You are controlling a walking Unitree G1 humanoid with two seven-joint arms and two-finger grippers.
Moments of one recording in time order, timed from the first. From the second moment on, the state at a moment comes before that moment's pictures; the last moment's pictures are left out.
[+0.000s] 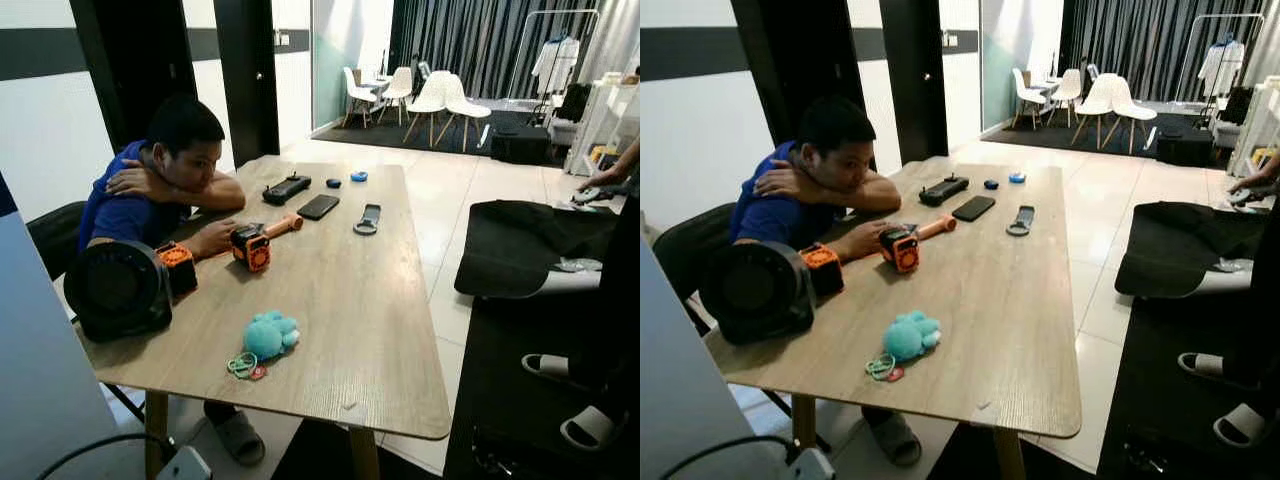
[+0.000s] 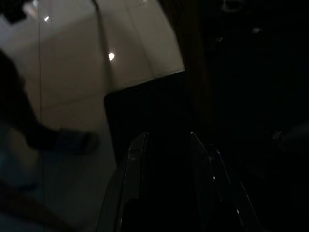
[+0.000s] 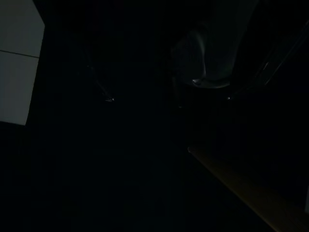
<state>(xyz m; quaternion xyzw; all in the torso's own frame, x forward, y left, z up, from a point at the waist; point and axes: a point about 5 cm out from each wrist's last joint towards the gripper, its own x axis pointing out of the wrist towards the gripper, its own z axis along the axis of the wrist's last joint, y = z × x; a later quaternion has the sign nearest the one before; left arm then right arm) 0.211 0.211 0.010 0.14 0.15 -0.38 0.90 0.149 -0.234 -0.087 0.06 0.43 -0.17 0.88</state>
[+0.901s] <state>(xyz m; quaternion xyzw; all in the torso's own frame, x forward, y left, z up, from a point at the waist) 0.236 0.180 0.125 0.03 0.05 -0.52 0.85 0.148 -0.234 -0.088 0.06 0.43 -0.16 0.88</state>
